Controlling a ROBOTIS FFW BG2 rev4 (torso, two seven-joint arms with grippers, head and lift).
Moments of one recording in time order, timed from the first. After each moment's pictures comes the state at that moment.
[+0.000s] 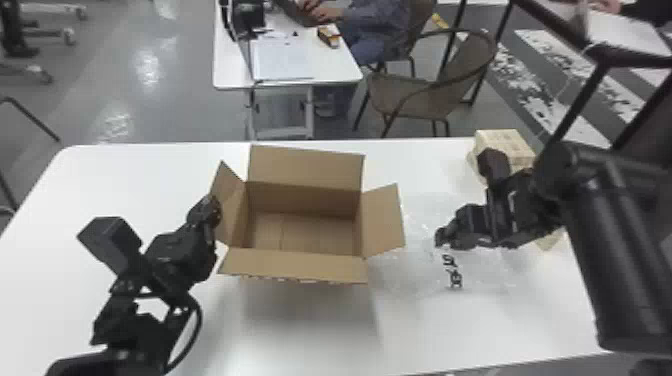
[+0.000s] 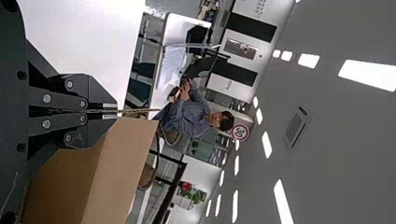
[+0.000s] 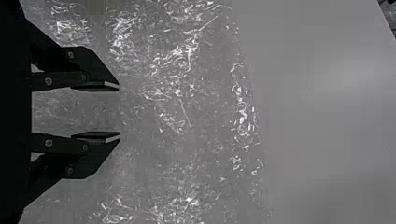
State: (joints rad) left arm 0.17 0.00 -0.02 -1.67 0.32 -0.04 -0.23; right arm -0.59 -0.22 -0.06 -1.18 -0.35 1.48 0.14
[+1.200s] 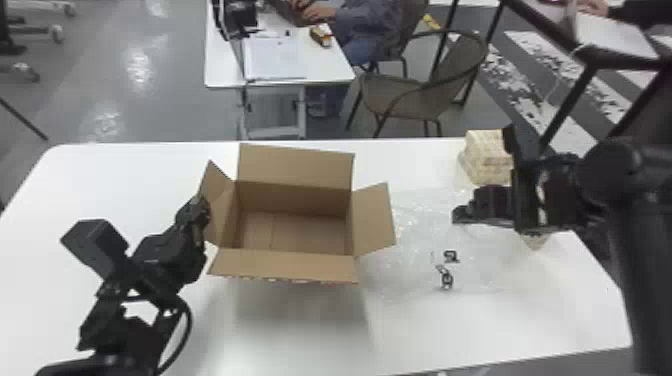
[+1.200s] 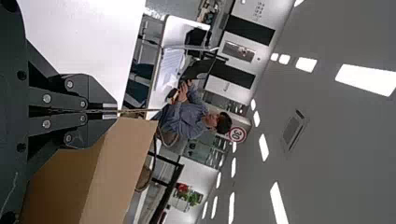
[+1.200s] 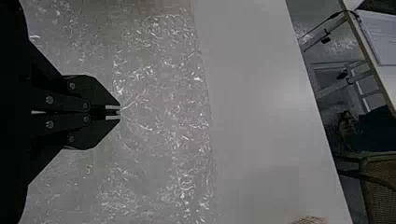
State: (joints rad) left arm 0.17 0.00 -0.02 -1.67 0.34 -0.06 -0.22; right arm -0.45 -0.30 -0.12 -1.57 -0.46 1.52 0.14
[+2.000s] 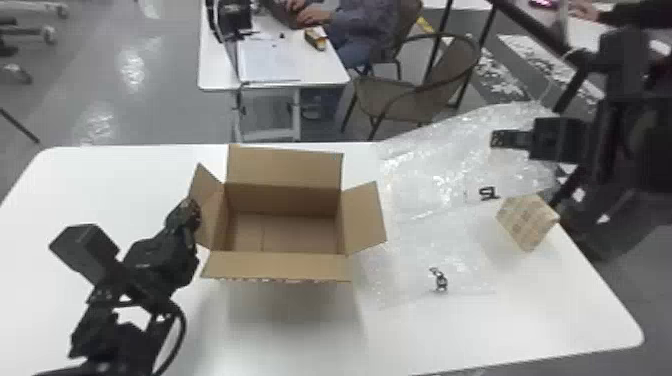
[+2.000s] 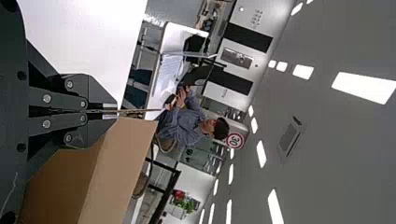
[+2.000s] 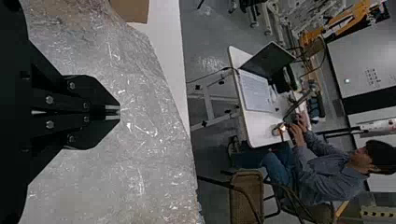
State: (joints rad) left arm 0.17 0.00 -0.03 -1.67 0.35 -0.06 -0.19; right arm -0.39 -0.35 -0.31 -2.06 -0.63 1.56 0.14
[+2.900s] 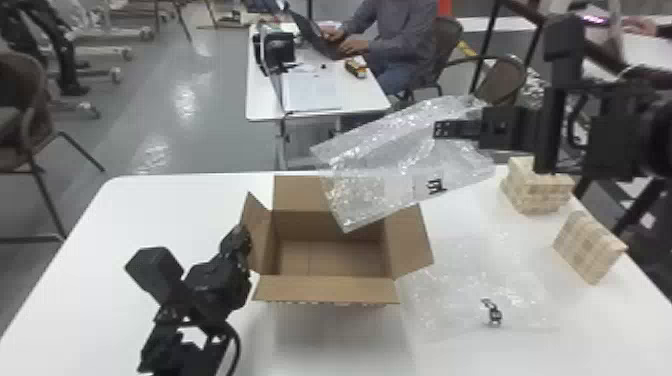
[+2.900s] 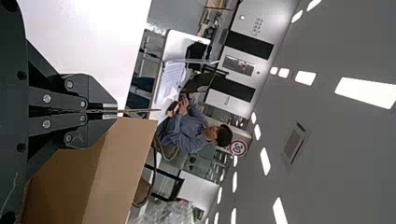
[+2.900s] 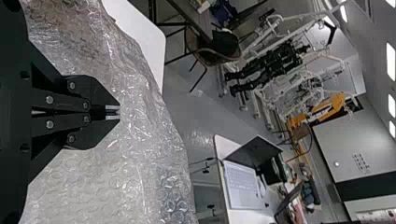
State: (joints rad) left arm 0.16 0.04 -0.08 -1.66 0.36 -0.07 -0.10; right arm -0.55 -0.25 -0.06 -1.83 -0.73 1.37 0.23
